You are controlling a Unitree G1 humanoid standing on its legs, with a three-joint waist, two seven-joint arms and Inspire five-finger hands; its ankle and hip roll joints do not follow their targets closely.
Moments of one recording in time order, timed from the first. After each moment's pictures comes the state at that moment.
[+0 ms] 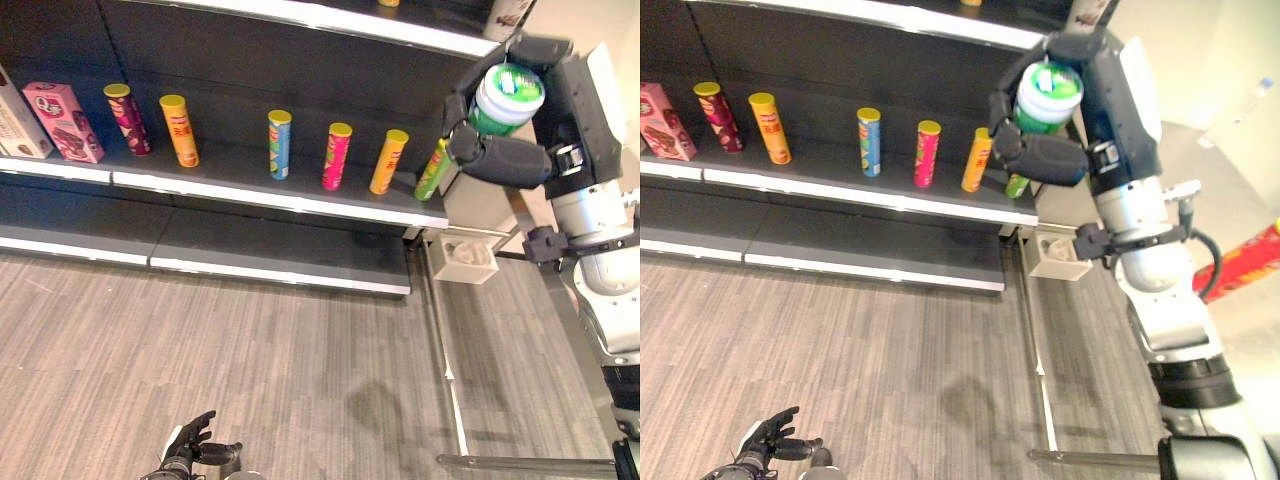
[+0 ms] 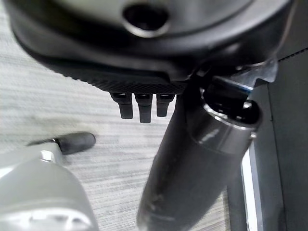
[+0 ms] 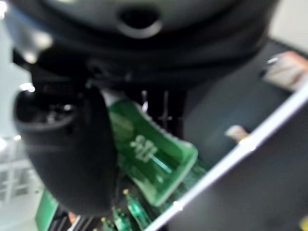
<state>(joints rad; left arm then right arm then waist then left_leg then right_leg) 0.06 0.32 -0.16 1.02 -0.19 -0.19 0.01 -0.49 -0.93 0.02 -0.10 0.24 -0.29 -0.10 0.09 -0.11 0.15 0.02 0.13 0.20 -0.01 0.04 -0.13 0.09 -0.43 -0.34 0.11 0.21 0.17</state>
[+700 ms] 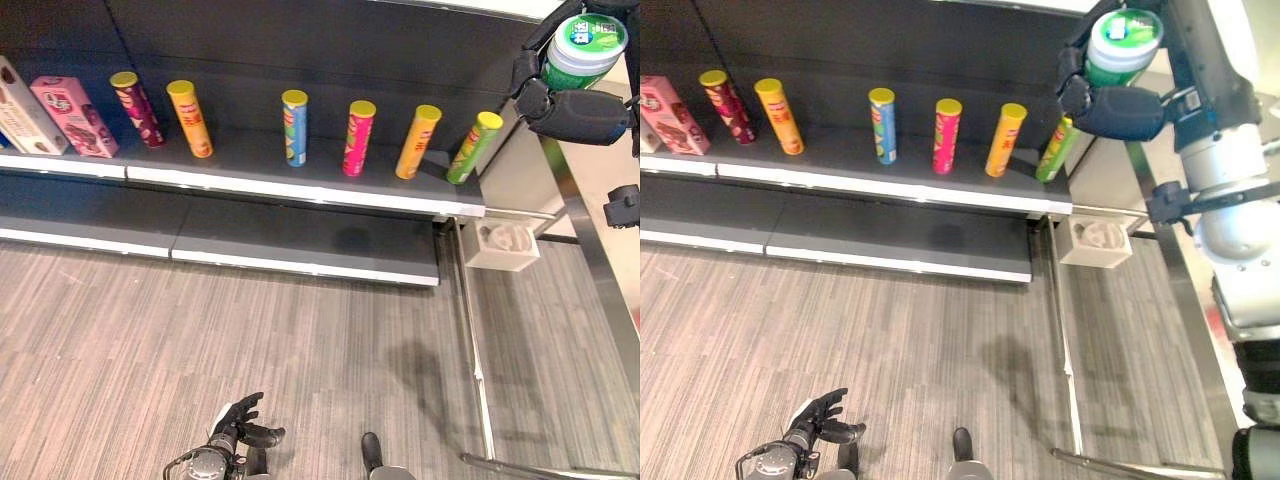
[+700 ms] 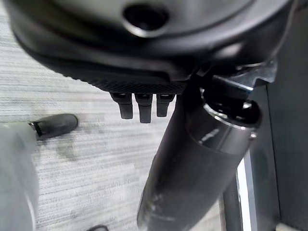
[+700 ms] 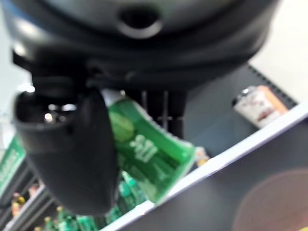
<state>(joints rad) -0.03 0.21 -0.20 1.05 -0.14 -0.19 -0.01 -0.52 -1.15 -0.01 0.01 0.25 -0.28 -0.11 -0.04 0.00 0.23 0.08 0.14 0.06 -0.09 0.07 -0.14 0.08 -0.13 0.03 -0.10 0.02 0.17</state>
